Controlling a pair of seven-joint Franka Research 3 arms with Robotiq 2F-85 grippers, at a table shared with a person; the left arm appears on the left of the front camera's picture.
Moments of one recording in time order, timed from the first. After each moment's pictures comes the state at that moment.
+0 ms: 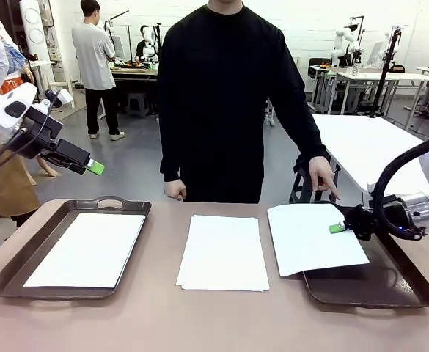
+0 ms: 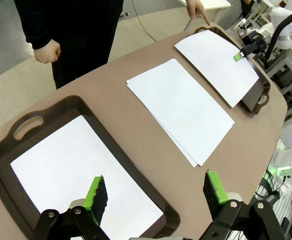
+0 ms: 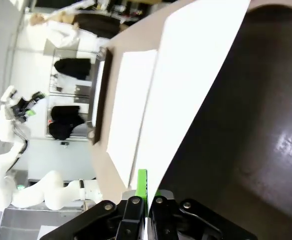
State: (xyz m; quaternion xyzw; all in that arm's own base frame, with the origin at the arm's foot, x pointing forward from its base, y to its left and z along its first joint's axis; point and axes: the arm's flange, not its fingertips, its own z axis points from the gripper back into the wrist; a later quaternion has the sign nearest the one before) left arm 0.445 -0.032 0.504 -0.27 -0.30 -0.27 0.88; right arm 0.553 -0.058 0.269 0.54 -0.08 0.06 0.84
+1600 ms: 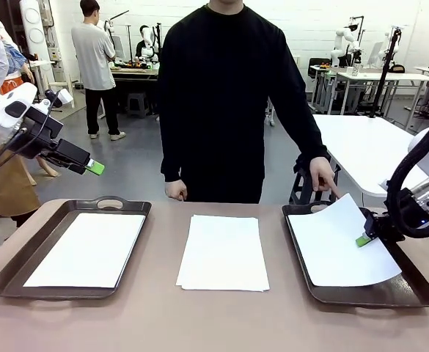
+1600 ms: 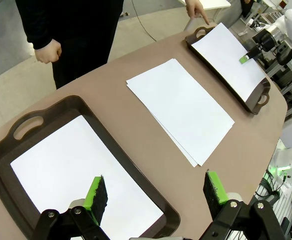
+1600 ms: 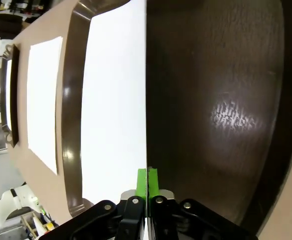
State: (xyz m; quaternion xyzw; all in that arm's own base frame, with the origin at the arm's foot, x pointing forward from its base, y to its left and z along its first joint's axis) left arm 0.445 -0.032 0.503 -0.27 -0.30 -0.27 0.88; right arm 0.526 -0.075 0.313 0.31 -0.07 0.04 0.95
